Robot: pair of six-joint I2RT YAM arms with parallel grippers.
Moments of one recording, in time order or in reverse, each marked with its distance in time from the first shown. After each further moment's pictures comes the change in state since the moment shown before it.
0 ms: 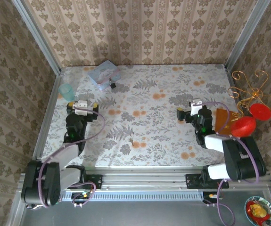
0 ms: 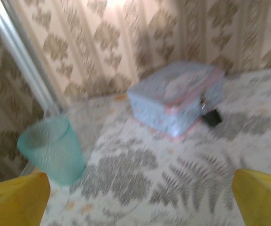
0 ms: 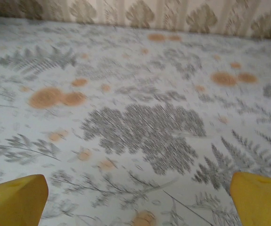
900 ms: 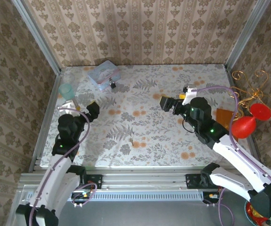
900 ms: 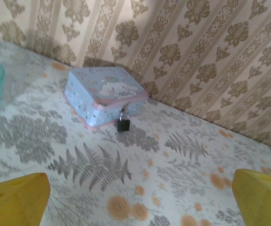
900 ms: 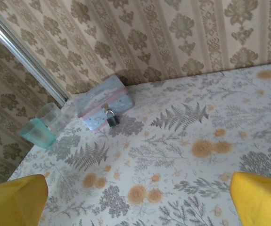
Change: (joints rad) left arm -0.016 -0.436 0.118 -0.620 0.160 -0.679; right arm 0.403 -0.384 0.476 -0.804 0.127 0.504
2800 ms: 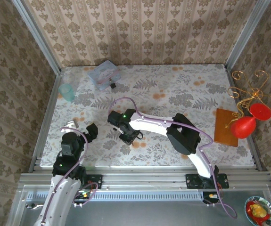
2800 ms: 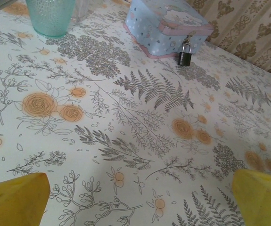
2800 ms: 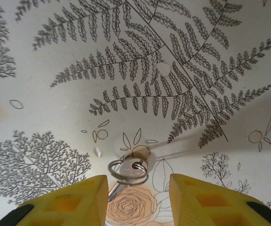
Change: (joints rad) left arm -0.030 -0.386 -0.179 -0.451 -0.163 0.031; right arm 0.479 1.233 0.907 -0.905 -0.045 -0.355
